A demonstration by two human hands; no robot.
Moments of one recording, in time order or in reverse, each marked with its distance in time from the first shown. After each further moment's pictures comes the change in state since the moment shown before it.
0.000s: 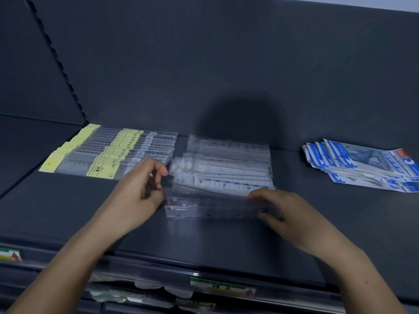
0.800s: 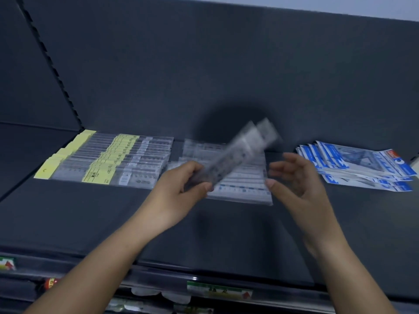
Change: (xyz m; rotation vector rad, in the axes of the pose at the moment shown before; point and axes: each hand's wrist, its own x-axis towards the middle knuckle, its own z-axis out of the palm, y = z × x) left_hand 0.019 0.041 0.042 -0.127 -0.082 0.024; right_hand -0.001 -0.027 -0.007 0.942 0.608 0.084
